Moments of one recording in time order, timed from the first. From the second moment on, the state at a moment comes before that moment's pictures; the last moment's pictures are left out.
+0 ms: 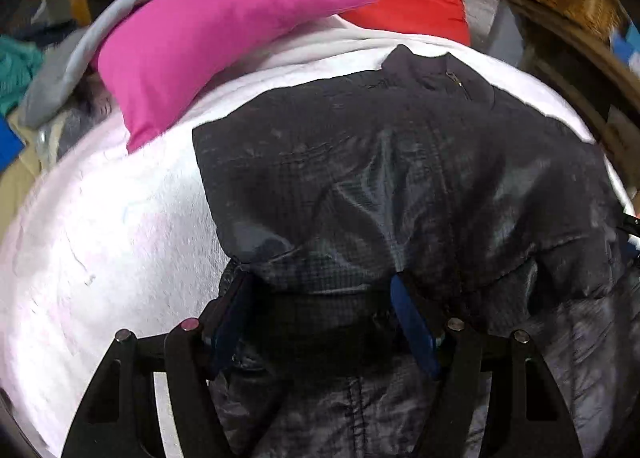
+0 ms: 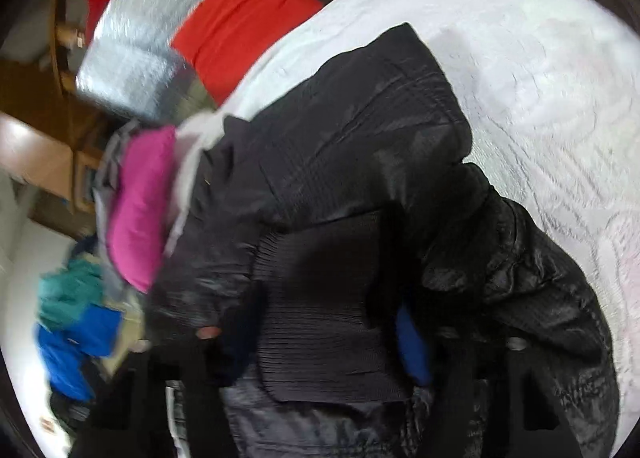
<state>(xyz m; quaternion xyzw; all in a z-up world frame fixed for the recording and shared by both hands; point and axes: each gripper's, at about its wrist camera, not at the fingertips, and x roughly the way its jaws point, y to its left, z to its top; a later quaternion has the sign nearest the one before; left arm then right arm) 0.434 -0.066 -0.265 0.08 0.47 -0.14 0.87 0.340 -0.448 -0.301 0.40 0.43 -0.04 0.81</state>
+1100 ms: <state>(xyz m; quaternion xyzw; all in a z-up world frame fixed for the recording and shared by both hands) 0.449 0.012 -0.245 -0.06 0.47 -0.12 0.88 0.333 -0.517 -0.314 0.39 0.40 -0.11 0.83</state>
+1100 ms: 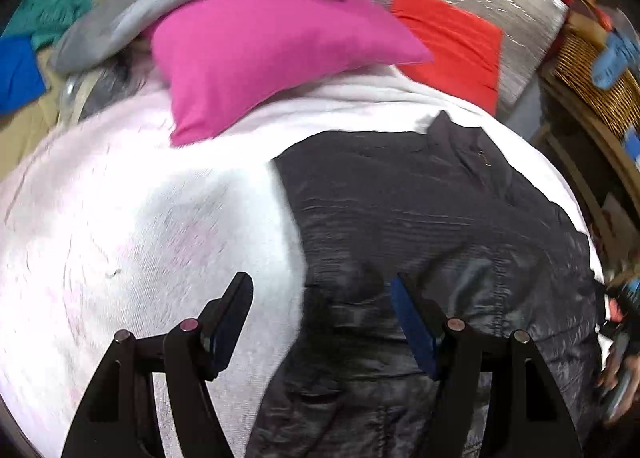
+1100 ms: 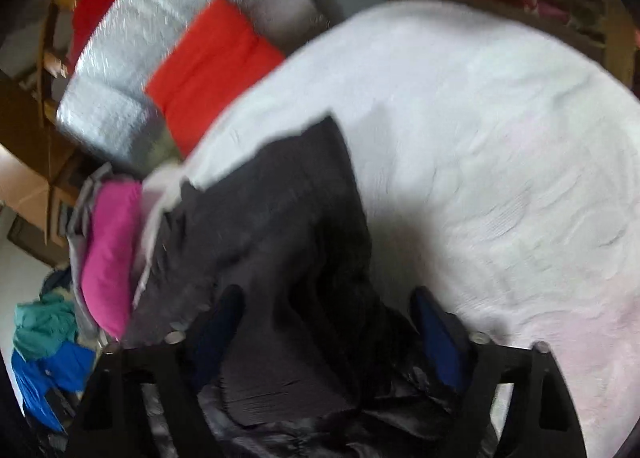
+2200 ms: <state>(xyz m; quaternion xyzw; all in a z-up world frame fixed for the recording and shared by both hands) 0.470 -0.013 -0.275 -0.15 0.48 -0.15 0.85 0.331 -0.484 -0.302 0.31 0.40 -0.12 0.85</state>
